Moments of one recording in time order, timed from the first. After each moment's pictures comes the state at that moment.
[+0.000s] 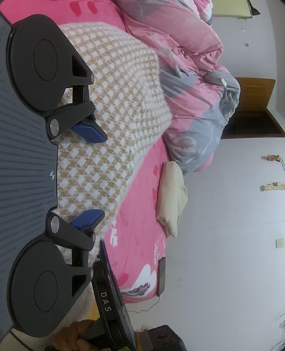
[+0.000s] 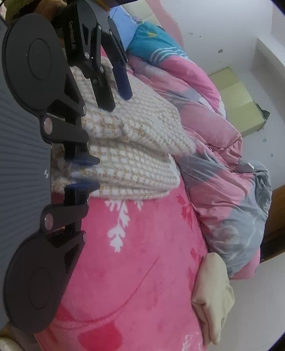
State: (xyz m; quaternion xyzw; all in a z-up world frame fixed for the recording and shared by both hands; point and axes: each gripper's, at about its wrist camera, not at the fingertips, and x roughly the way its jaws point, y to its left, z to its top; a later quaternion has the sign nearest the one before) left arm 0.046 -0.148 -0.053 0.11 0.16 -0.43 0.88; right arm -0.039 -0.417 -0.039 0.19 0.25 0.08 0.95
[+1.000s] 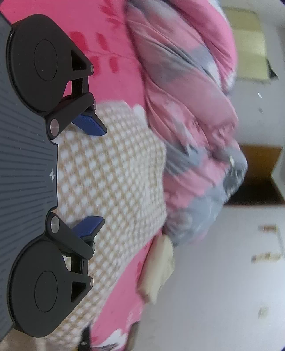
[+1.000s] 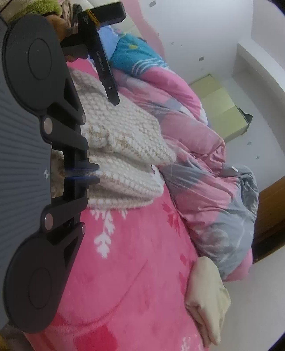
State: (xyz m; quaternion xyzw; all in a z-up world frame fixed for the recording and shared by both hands) left arm 0.102 -0.100 -0.041 0.06 0.17 -0.28 0.94; right arm -0.045 -0.427 -0.034 0.22 0.22 0.09 0.94
